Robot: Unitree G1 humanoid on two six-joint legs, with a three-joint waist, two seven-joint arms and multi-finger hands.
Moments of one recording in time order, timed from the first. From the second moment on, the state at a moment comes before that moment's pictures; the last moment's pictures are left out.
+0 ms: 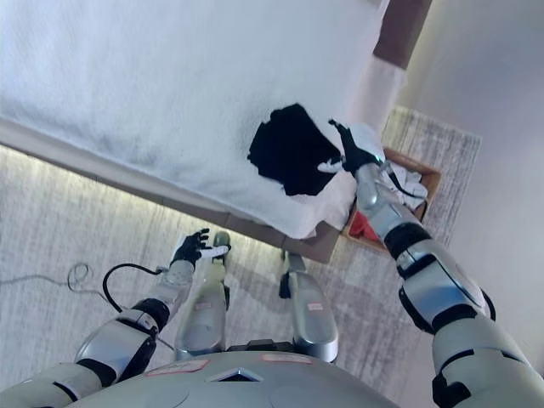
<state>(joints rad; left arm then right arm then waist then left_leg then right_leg) -0.33 0.24 -0.36 1.18 -0.17 -0.08 0.24 -0.74 -0.47 0.67 0.89 -0.11 -0.05 -0.27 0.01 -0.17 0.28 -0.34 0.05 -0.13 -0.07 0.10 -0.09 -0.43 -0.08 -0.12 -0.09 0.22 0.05</state>
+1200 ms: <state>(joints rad) -0.45 0.26 -0.41 1.22 -0.19 -0.10 0.24 -1.02 -0.39 0.68 1.13 0.09 -0.05 -0.18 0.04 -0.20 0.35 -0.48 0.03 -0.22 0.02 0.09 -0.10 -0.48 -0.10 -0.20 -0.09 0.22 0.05</state>
